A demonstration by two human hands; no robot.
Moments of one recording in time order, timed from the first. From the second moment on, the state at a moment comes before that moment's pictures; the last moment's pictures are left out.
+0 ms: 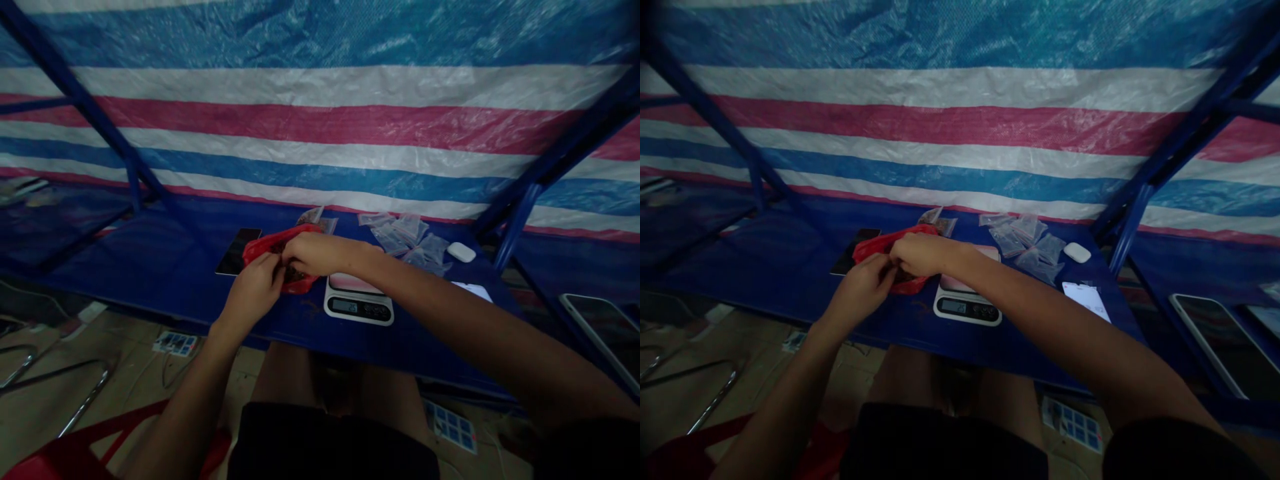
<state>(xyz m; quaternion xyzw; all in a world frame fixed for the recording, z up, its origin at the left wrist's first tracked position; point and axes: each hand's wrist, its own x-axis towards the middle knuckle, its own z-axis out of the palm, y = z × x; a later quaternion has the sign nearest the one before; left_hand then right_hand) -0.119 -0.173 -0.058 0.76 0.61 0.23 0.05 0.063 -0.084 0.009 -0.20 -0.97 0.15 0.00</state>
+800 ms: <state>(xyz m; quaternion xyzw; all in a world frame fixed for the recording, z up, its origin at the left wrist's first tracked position) -0.150 -0.171 -0.009 0.83 0.56 0.01 -0.07 0.074 -0.090 0.054 -0.25 -0.96 0.12 -0.06</state>
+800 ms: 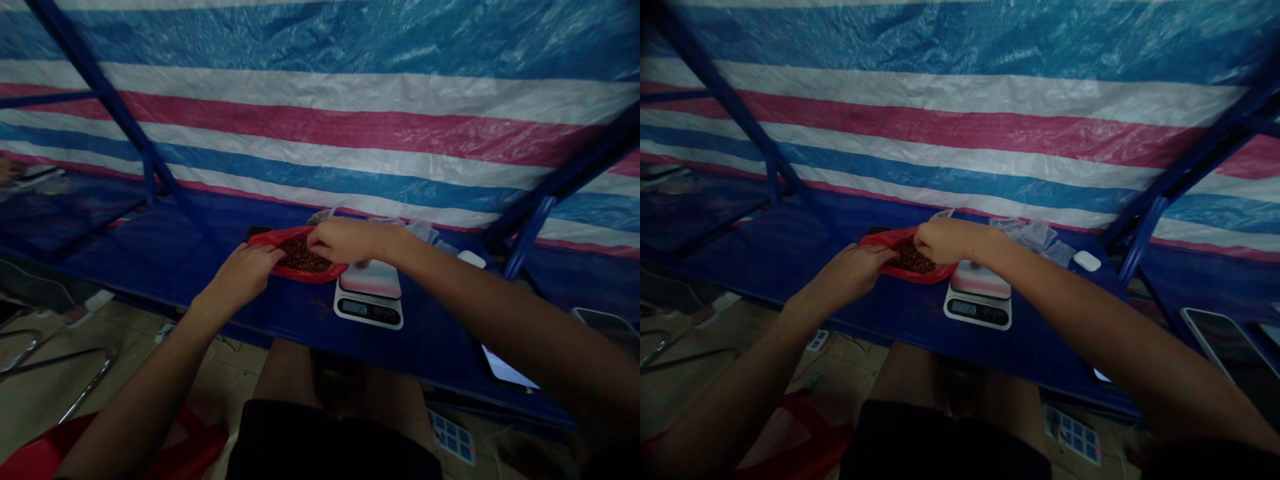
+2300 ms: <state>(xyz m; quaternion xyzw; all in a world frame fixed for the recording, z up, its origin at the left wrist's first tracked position) -0.112 -0.200 -0.086 0.80 0.46 0.40 0.05 0.130 -0.065 0.058 -0.28 -0.93 0.21 0.11</state>
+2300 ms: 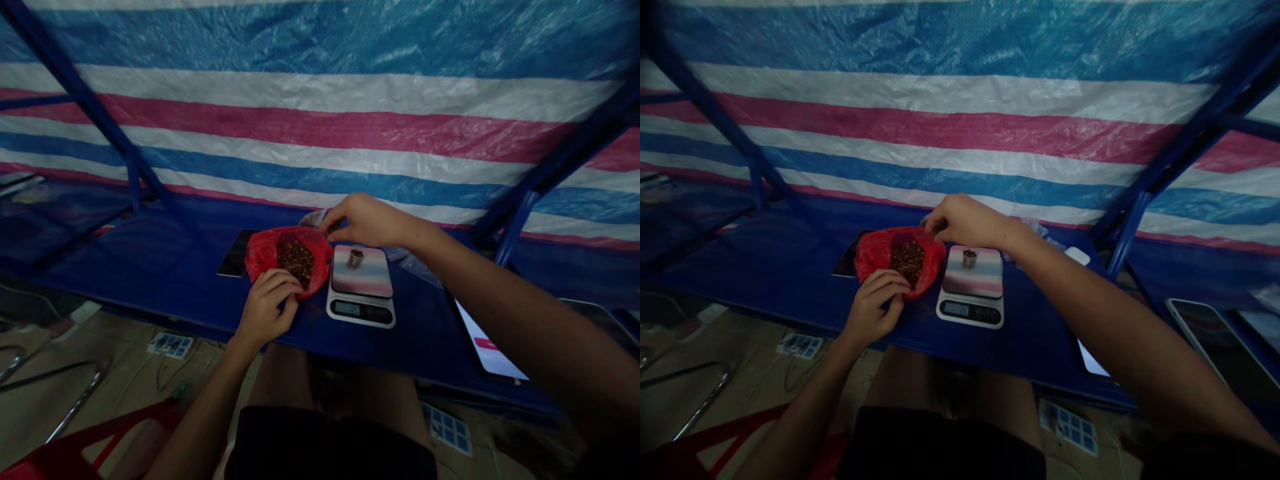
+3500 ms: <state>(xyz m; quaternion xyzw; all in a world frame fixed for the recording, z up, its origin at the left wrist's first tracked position) -0.112 -0.195 -0.087 0.79 0.43 0.43 0.05 0.184 -0.061 0.046 -0.32 -0.93 0.14 0.12</state>
